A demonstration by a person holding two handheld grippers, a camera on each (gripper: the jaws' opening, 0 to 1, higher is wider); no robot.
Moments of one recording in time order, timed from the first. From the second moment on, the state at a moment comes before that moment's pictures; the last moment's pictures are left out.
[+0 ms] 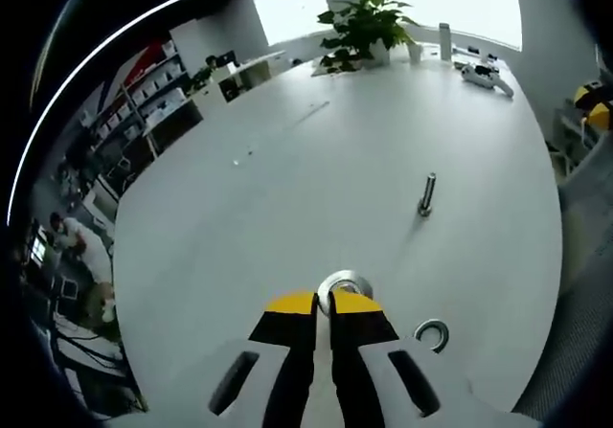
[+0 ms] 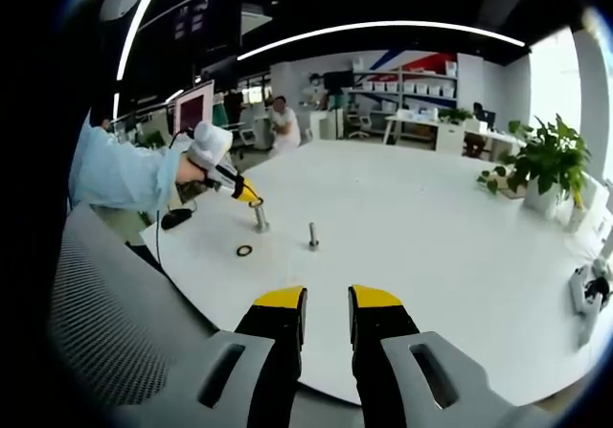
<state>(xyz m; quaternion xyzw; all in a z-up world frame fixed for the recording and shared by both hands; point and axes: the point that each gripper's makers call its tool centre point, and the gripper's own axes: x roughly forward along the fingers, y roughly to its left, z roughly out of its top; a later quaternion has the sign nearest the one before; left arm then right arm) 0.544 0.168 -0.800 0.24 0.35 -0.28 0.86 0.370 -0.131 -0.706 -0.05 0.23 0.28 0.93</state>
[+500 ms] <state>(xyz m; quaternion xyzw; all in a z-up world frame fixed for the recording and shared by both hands) 0.547 0.168 -0.802 0.17 0.35 -0.27 0.88 0.371 -0.133 -0.707 -0.05 0.23 0.28 0.93</state>
